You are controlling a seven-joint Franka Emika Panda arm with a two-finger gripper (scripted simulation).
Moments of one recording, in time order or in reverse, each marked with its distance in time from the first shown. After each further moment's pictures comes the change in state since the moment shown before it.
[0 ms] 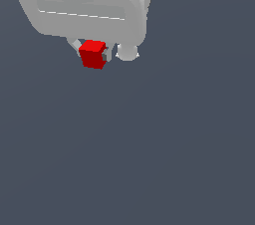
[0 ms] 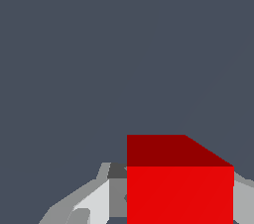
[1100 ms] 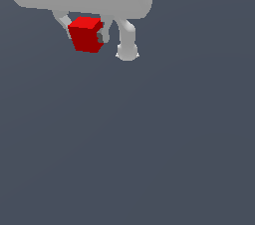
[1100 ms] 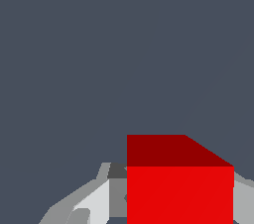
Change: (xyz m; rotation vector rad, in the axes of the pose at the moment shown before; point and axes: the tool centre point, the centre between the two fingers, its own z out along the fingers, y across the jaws) arm 0.015 -0.005 -0.048 0.000 -0.001 0.000
